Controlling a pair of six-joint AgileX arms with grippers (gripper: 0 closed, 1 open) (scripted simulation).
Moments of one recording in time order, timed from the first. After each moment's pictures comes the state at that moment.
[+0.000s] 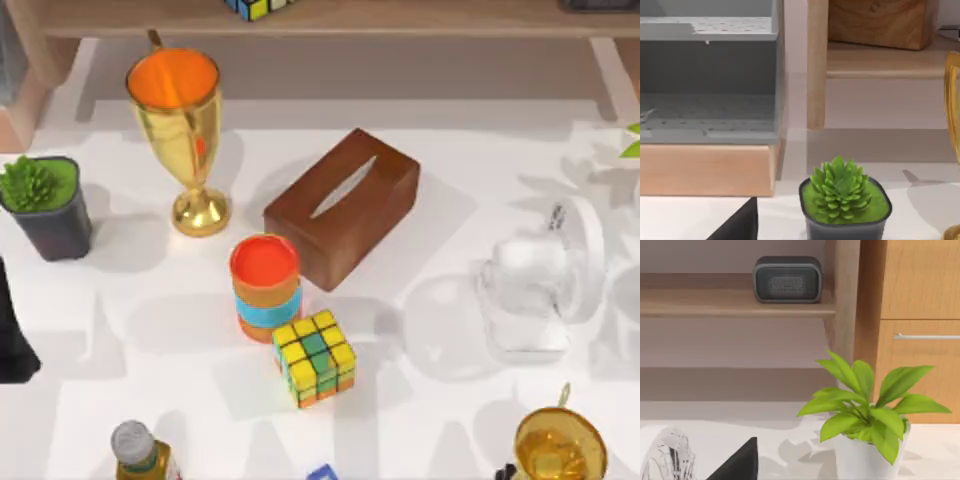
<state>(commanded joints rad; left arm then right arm) 0.00 0.00 0.00 0.00 0.00 0.00 0.00 0.00 0.00 0.00 0.00 0.00</state>
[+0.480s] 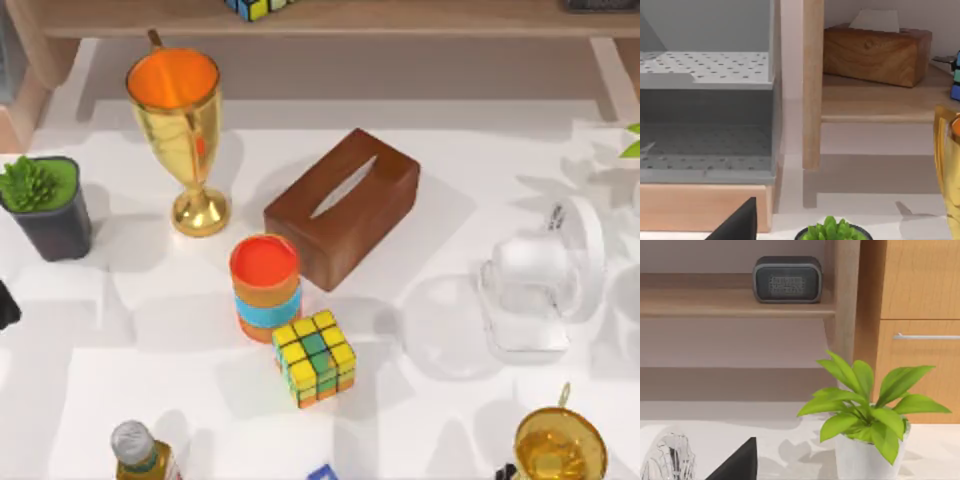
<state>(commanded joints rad) -0.05 0.22 0.22 -0.01 -0.04 0.00 0.00 0.00 0.00 0.00 0.00 0.00</state>
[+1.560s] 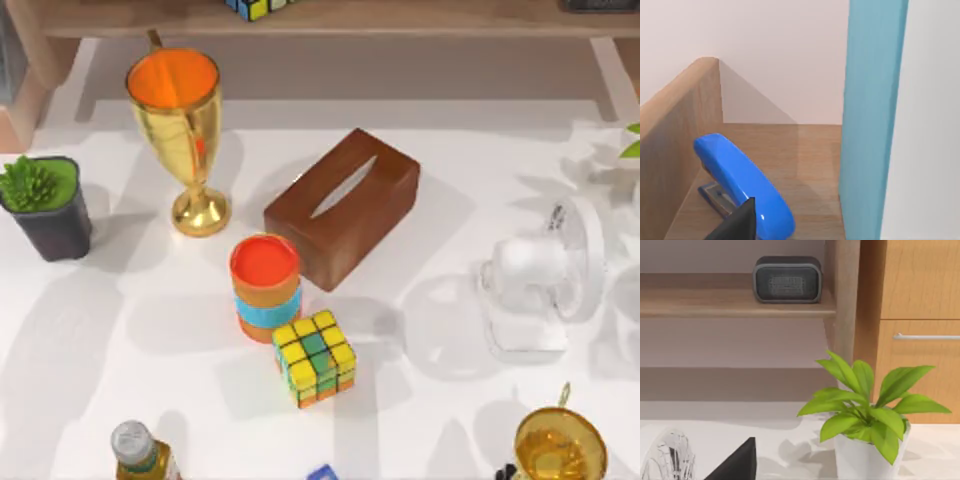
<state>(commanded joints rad) -0.31 1.74 1.79 -0.04 -0.28 0.01 0.00 0.00 0.00 0.00 0.00 0.00</state>
